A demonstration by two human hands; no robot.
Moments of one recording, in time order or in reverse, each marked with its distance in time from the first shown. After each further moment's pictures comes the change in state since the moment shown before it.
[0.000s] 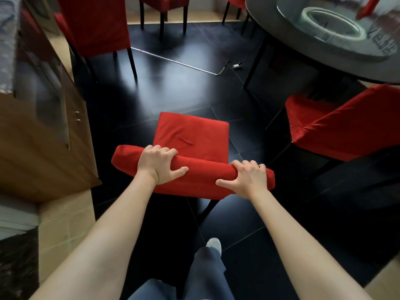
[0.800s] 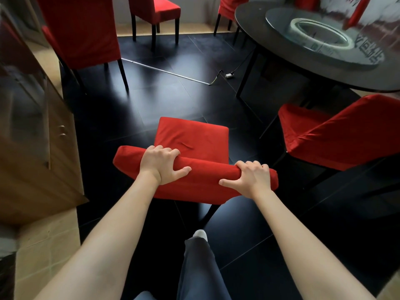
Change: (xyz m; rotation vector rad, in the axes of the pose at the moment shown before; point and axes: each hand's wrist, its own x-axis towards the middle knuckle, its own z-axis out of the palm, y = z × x) left_hand 0.079 0.023 0.011 -0.017 0.068 0.017; right_hand 0.062 0.048 -0.003 -0.009 0.044 0.035
